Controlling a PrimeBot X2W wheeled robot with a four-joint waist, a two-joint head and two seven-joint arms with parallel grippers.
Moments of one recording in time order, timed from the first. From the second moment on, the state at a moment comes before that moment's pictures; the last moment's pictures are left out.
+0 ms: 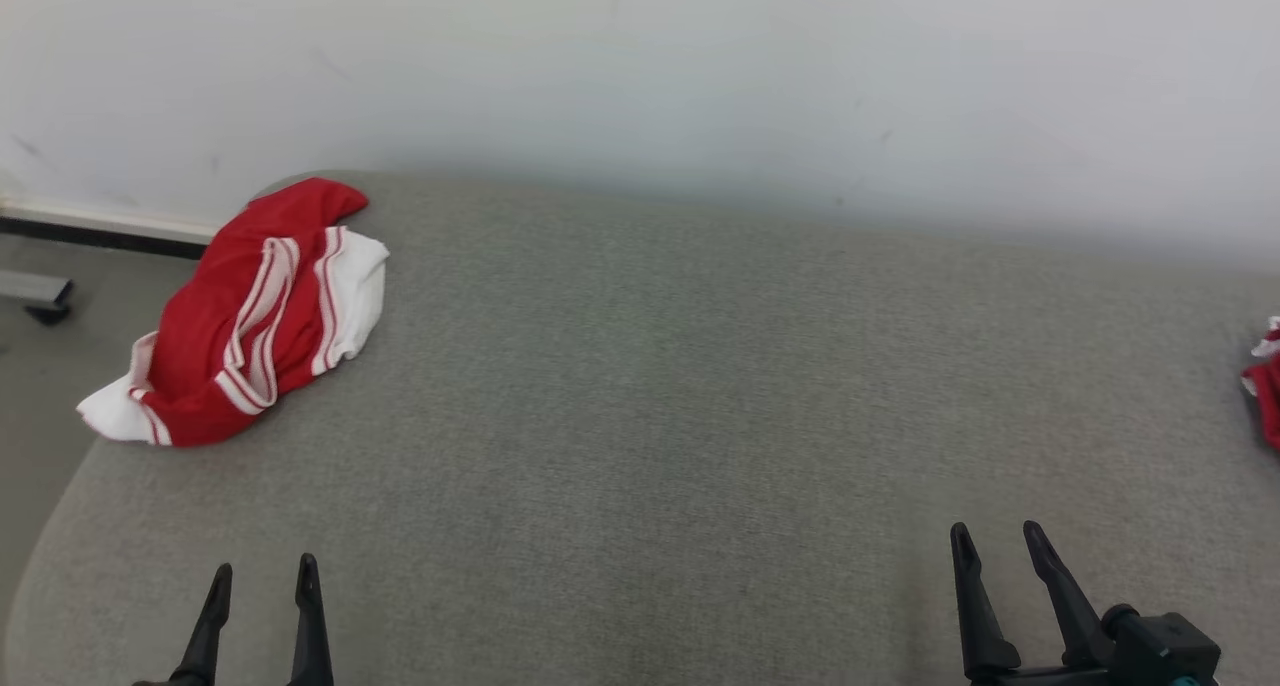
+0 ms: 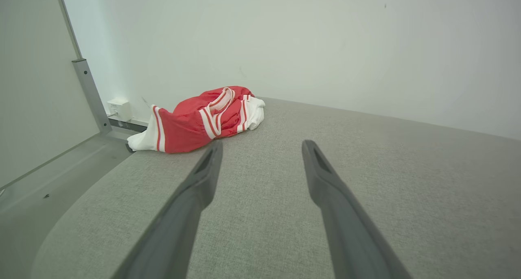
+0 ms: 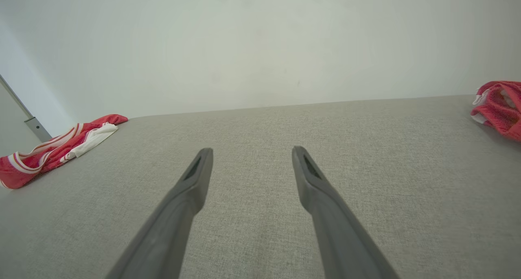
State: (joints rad) left arm 0.05 0.09 0.07 0.16 -0.19 -0.10 -0.26; right arm 0.05 -0.08 0.05 0.17 0.26 0.13 -0.22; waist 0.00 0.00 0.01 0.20
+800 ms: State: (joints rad) left arm 0.06 0.10 0.10 0.17 -0.22 -0.07 -0.26; right arm 0.04 -0.08 0.08 0.18 0.26 0.13 -0.21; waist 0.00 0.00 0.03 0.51
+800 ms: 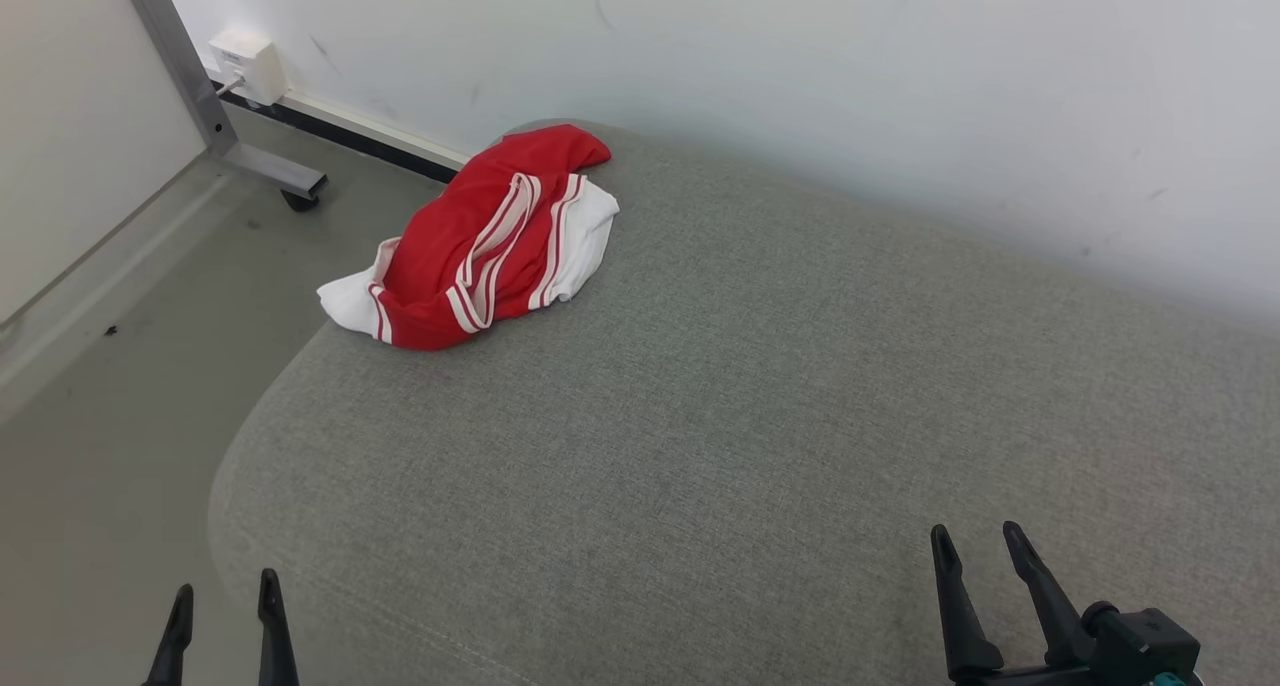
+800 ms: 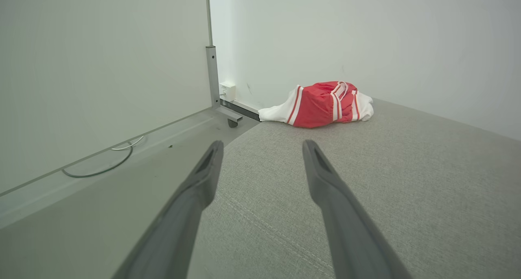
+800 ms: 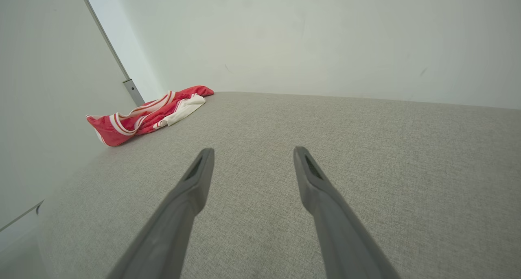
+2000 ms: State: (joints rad) left arm -0.70 0.39 0.23 0.37 -0.35 -0.08 -0.17; right arm -0.12 -0.17 -0.11 -0.06 0.18 0.13 -0.11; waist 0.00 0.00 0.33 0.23
